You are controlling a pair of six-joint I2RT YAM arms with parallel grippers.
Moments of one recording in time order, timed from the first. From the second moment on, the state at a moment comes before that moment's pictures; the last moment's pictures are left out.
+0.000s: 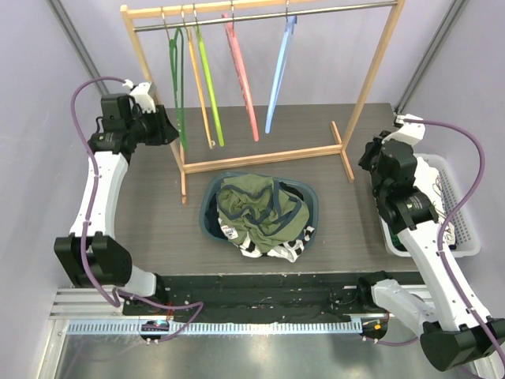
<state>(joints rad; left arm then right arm) 0.04 1.44 1.49 -0.62 0.44 -0.08 0.26 0.92 1.04 -0.34 0.46 0.32</state>
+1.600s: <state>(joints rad) 0.04 1.76 1.76 -0.50 0.35 -0.12 -0.05 1.83 1.55 -0.18 -0.08 0.44</state>
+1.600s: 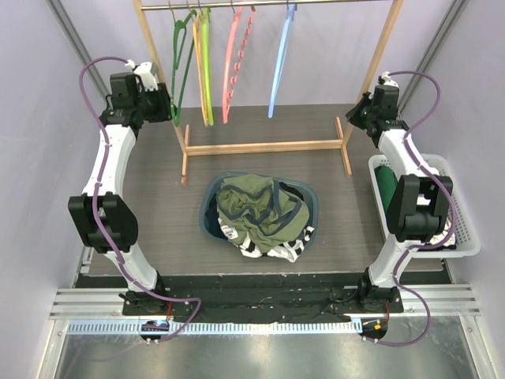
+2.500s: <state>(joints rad) 0.04 1.15 1.39 -0.67 0.50 -0.11 0.47 1.03 1.15 -0.41 0.11 0.31</state>
